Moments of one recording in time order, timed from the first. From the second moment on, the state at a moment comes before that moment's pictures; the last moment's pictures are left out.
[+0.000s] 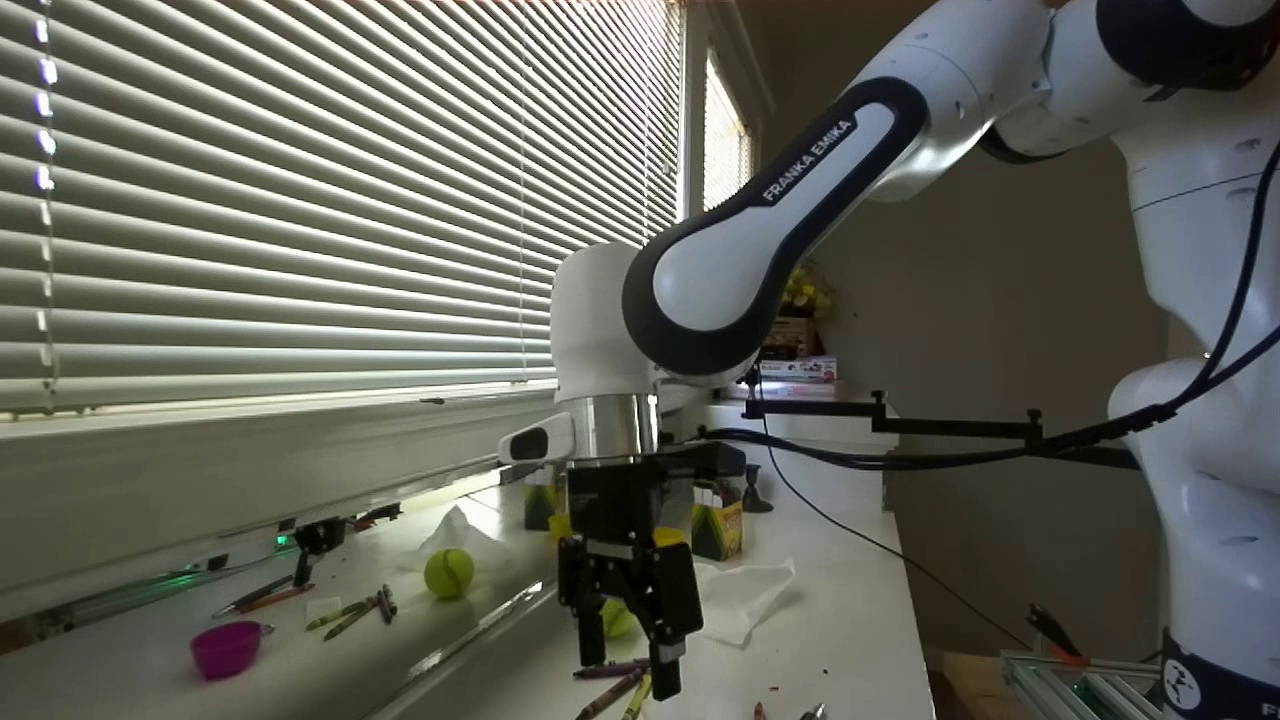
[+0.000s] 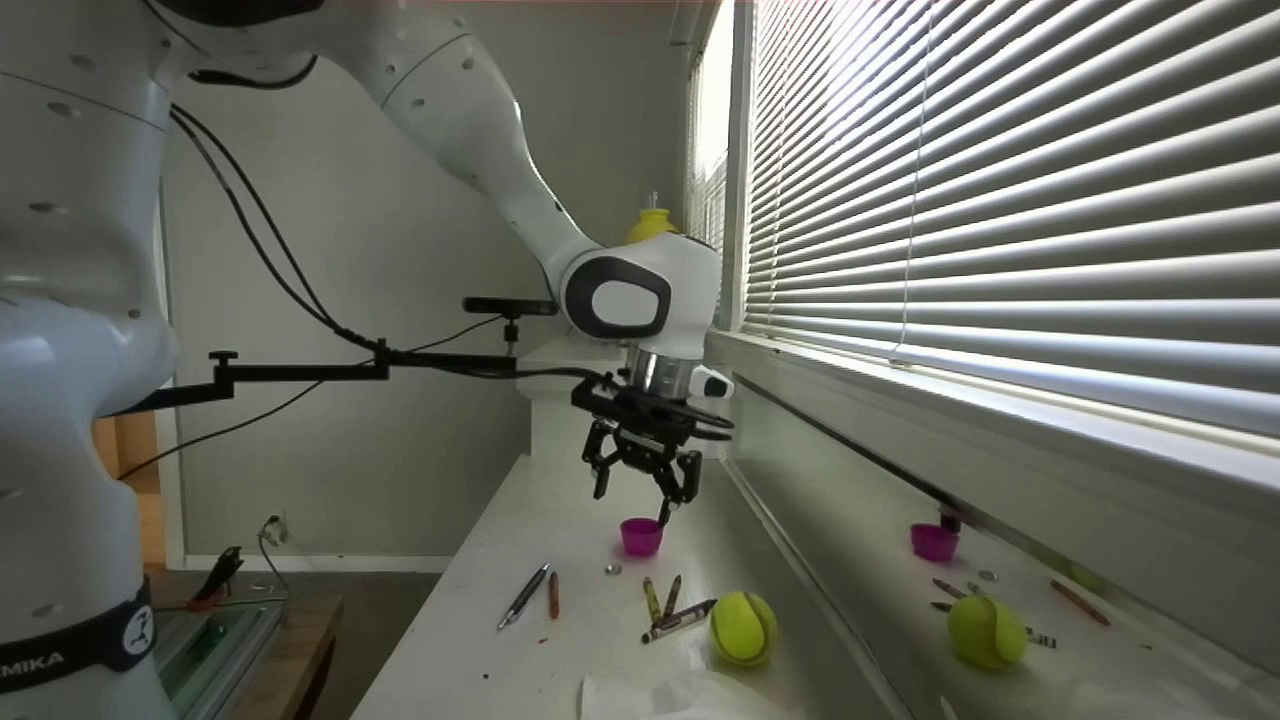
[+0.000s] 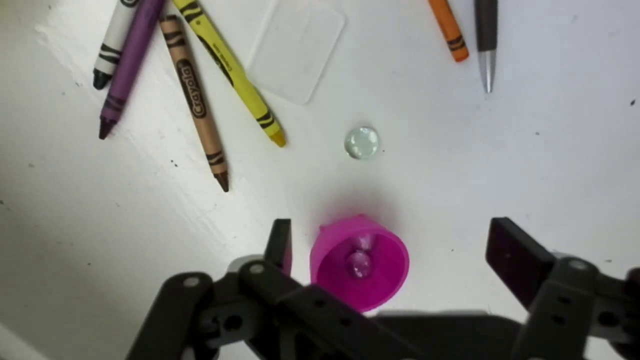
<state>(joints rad) 0.03 0.17 0.14 -2.20 0.18 2.28 -0.82</state>
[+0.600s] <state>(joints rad) 0.07 0.00 0.14 -2.20 -0.11 2.26 -0.22</state>
